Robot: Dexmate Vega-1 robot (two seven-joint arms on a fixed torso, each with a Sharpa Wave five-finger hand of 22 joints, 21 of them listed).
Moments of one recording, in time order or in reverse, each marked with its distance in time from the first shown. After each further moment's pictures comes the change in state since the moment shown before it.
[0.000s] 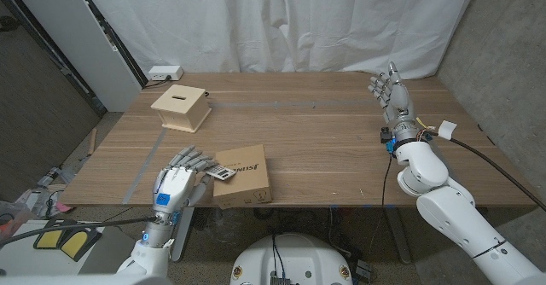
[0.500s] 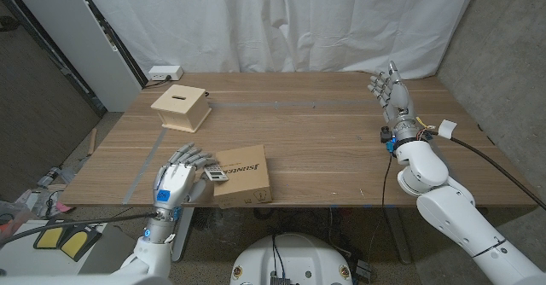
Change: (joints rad) left arm -0.028 0.007 0.011 -0.008 -0.036 0.000 -0.002; left_hand 0.005 0.005 0.010 -0.006 -0.013 0.052 -0.034 0.000 -0.001 0.030 -0.005 0.000 0.000 0.016 -0.006 -0.004 0.000 0.000 0.000 0.000 0.000; right arm -0.003 -0.003 0.004 0.001 -0.001 0.008 0.001; right_hand -0.007 -0.007 0.000 0.000 0.000 0.000 0.000 0.000 0.000 0.005 -0.005 0.000 0.000 0.000 0.000 0.000 0.000 0.000 0.000 0.000 0.000
